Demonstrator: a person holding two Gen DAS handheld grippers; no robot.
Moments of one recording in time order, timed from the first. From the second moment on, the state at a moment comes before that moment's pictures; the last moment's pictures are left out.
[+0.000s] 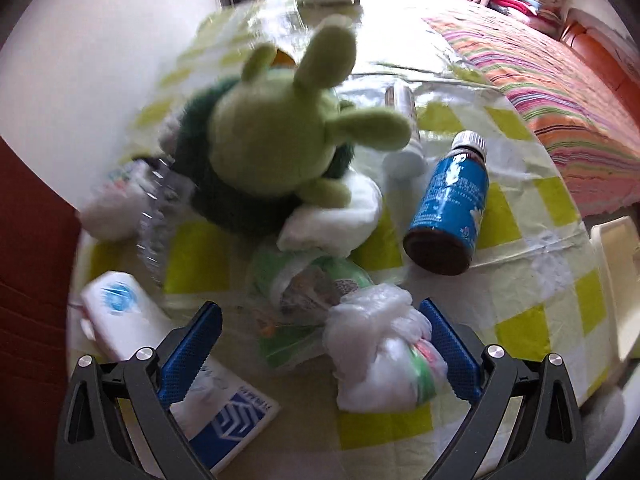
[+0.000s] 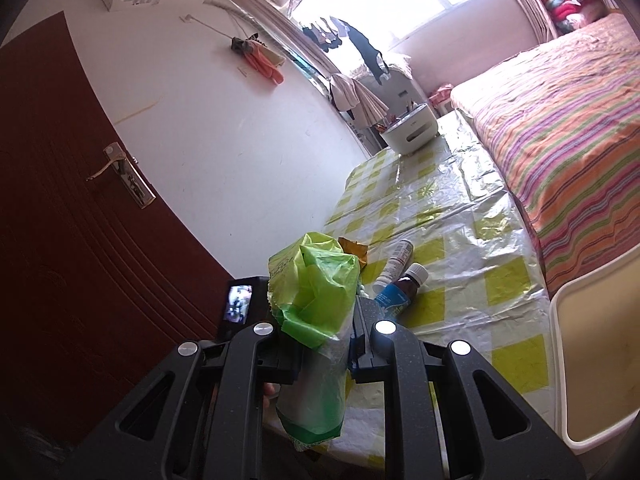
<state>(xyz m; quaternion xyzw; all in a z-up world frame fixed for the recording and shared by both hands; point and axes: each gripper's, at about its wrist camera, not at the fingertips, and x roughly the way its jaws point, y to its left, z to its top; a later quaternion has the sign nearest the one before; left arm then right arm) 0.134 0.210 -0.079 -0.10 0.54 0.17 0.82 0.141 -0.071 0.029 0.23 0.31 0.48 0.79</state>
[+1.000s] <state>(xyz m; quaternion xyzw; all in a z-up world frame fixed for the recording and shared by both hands) 0.066 0.138 -0.017 -0.05 0.43 0.09 0.90 0.136 -0.128 0.009 0.21 0.29 0.38 0.85</state>
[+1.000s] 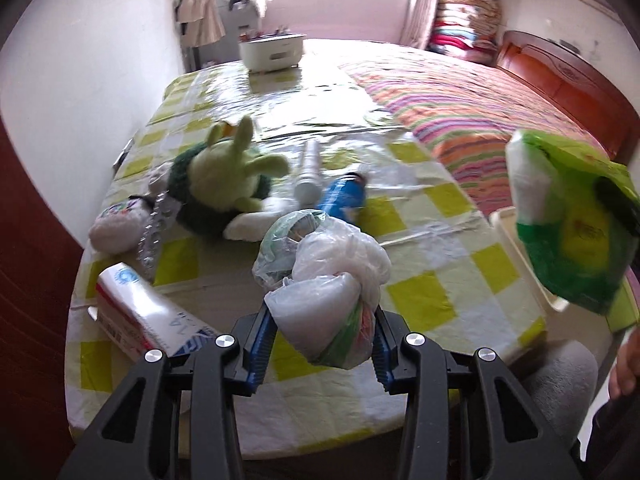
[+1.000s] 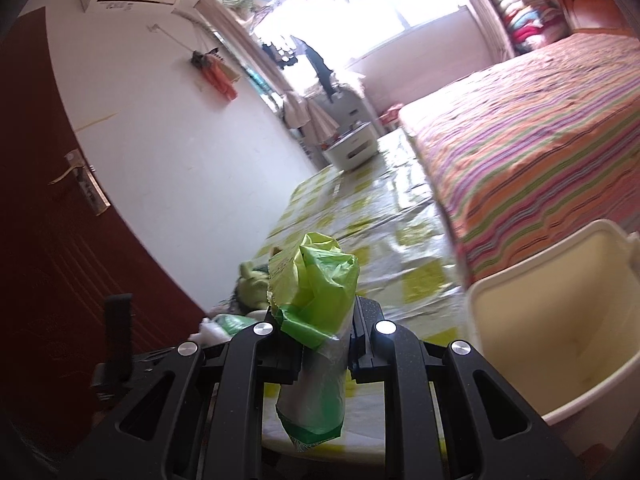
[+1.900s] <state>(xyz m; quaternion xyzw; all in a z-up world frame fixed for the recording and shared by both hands) 0.097 0.019 0.003 0.02 0.43 -0.04 0.90 0.187 -0.192 -0.027 0.12 0.30 0.10 0.94</state>
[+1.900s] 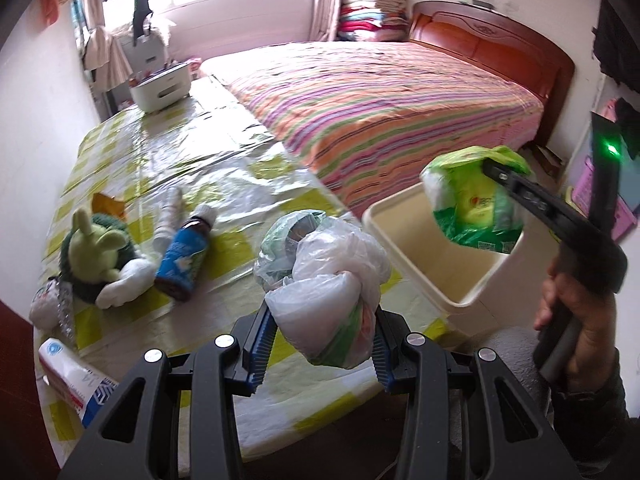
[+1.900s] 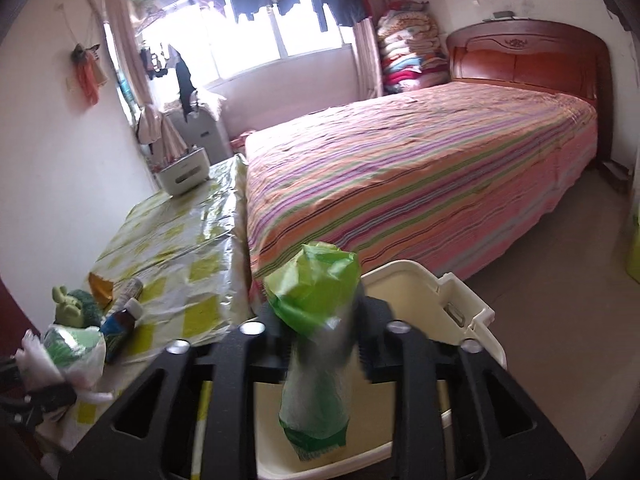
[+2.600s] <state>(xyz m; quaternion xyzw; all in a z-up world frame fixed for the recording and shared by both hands) 0.154 -0.045 -0.020 0.04 0.45 -0.11 0.89 0.182 -0.240 -0.049 0.25 0.24 -0.02 0.94</state>
